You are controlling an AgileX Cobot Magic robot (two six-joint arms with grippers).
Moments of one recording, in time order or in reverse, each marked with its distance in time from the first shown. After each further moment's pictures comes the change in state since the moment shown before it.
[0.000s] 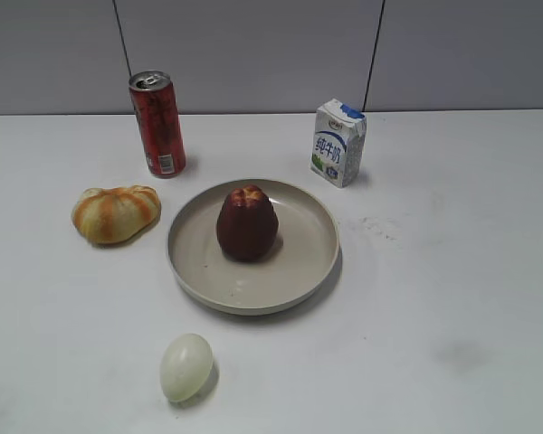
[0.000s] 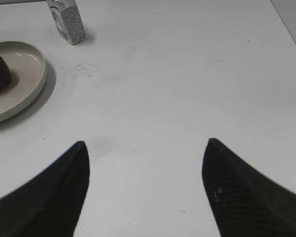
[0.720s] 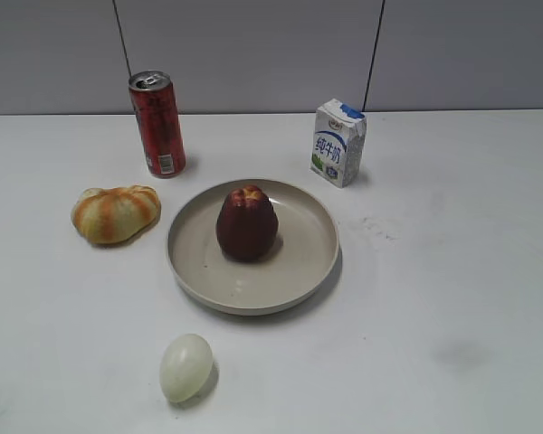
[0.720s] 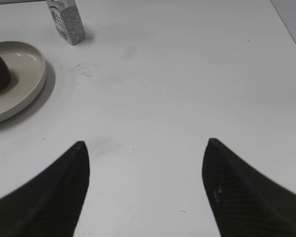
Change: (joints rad) left arm 0.000 -0.069 0.036 0.000 -0.003 0.000; right arm 0.000 0.000 0.000 0.000 0.000 0.000
